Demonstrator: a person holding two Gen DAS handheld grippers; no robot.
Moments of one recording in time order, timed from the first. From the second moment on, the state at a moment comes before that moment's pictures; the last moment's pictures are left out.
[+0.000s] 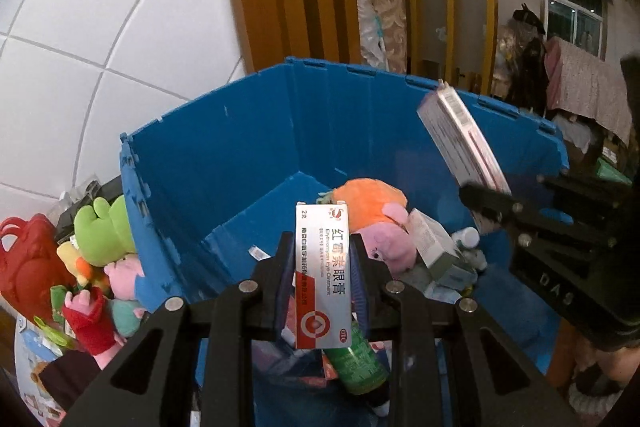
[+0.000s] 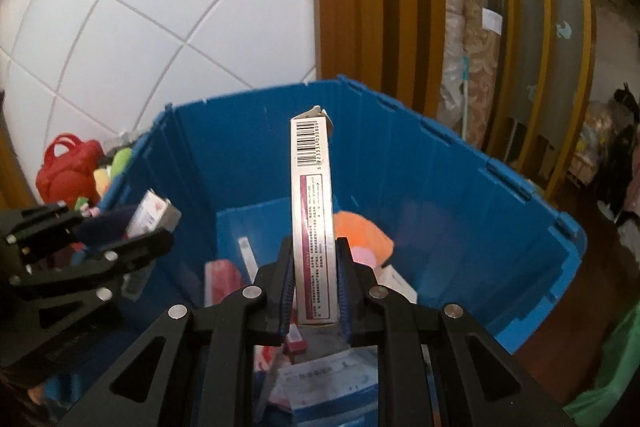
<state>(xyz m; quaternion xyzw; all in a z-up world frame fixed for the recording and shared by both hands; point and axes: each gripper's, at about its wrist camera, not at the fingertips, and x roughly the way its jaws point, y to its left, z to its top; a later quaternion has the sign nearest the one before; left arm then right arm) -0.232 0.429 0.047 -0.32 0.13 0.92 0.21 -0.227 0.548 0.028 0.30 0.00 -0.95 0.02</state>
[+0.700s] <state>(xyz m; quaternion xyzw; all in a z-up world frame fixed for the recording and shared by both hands) -0.251 0.446 0.048 -0.34 0.16 0.90 0.21 -0.245 0.577 0.002 0.34 -0.01 -0.94 0.03</state>
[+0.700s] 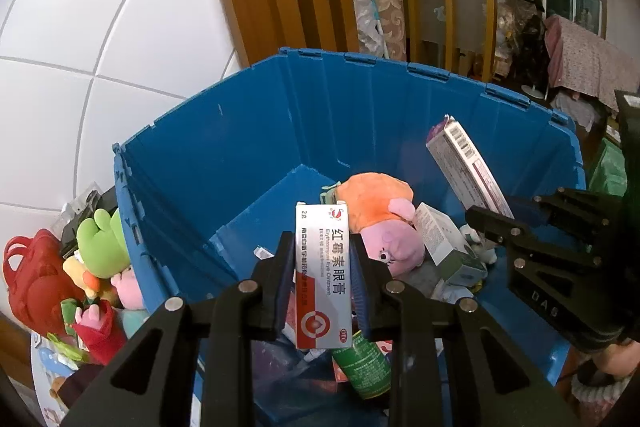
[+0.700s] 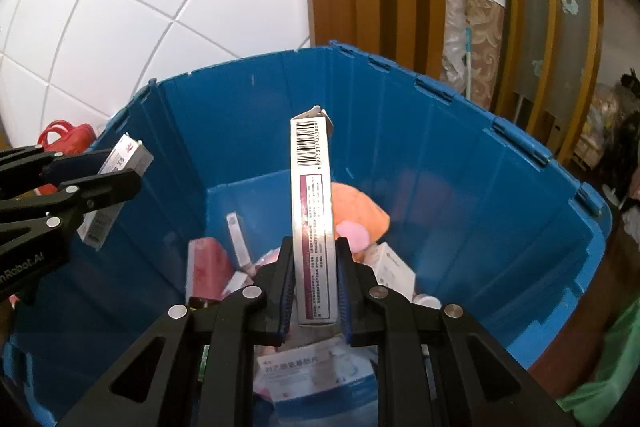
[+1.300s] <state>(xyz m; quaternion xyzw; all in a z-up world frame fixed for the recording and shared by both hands) -0.240 0.433 0.057 -0.32 0.14 0.91 0.21 -0.242 0.573 0.013 0.33 0.00 -0.94 0.01</state>
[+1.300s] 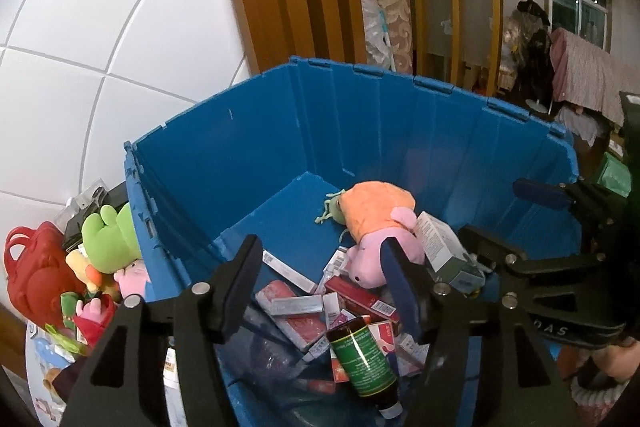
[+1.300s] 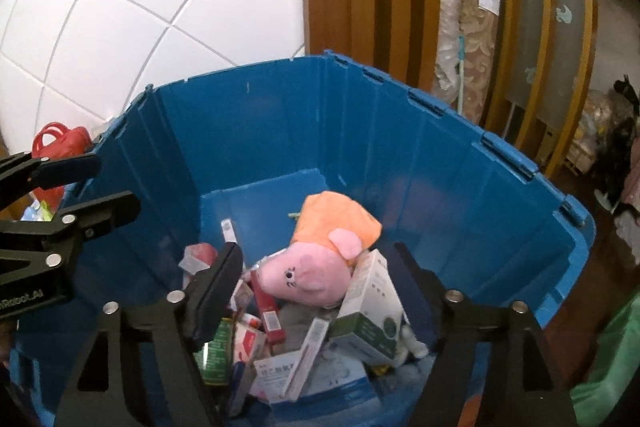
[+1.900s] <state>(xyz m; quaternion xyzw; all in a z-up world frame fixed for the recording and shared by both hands) -0.183 0.356 0.079 -0.26 0.08 0.95 0.16 -0.201 0.524 0.062 0.28 0.01 -0.96 0.07</state>
